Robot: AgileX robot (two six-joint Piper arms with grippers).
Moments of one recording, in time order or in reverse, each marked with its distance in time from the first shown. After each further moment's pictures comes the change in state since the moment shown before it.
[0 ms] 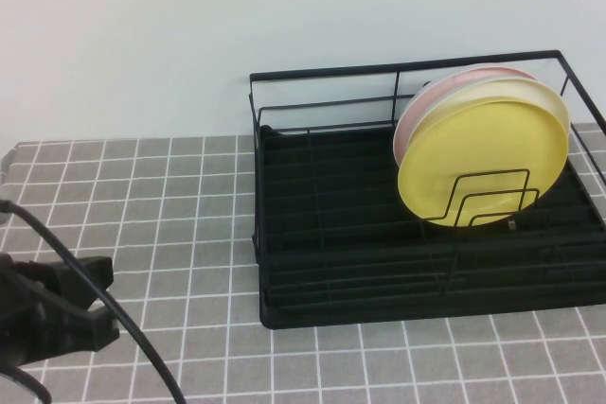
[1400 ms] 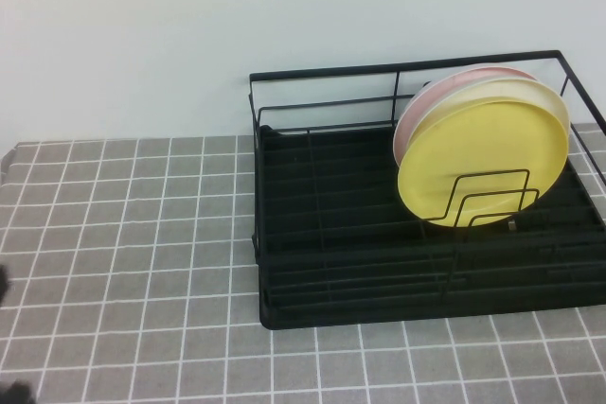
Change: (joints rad) right arm 0.000 -0.002 0.574 0.000 -0.027 -0.004; left arm 0.047 -0.356 0.266 0.397 -0.320 -0.136
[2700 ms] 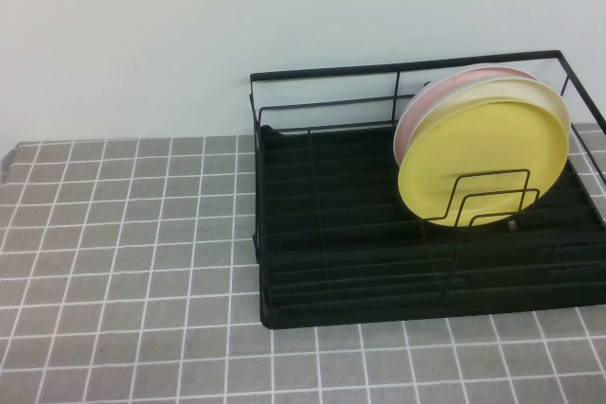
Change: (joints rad) right arm 0.000 -0.025 0.000 0.000 0.006 0.000; left arm 0.223 -0.448 0.337 -0.032 0.233 -0.030
